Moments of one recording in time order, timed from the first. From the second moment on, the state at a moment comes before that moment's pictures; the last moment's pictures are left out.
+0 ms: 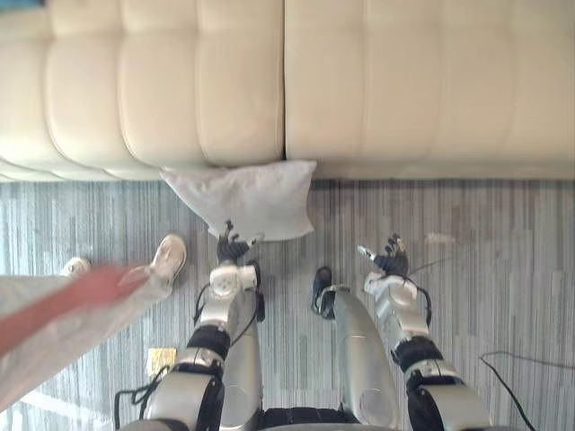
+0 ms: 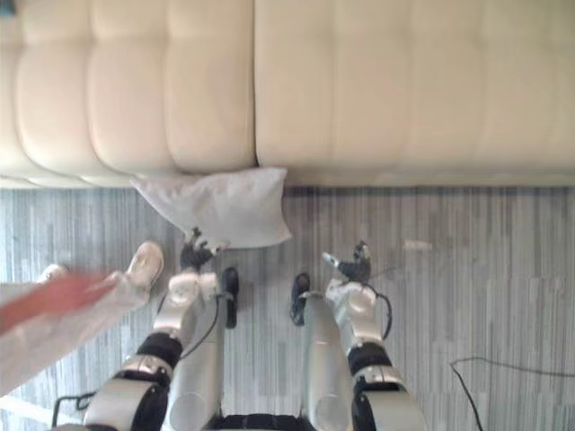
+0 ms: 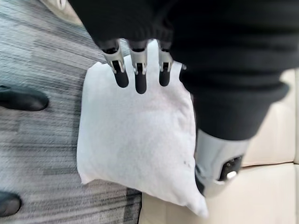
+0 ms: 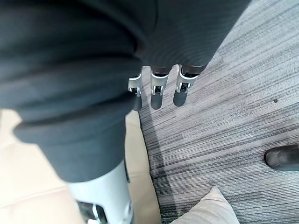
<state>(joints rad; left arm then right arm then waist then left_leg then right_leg) -0.31 0.02 0.02 0.80 -0.14 -0.14 0.23 -0.23 -0.05 -0.10 0.73 0.23 -0.13 -0.29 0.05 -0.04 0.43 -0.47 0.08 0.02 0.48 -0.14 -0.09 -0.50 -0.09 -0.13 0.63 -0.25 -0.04</state>
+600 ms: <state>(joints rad) 0.00 -0.02 0.15 1.01 -0.02 -0.12 0.12 0.10 0.03 -0.20 0.90 0.15 -0.09 -0.16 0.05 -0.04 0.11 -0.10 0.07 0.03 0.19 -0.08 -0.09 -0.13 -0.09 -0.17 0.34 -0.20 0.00</state>
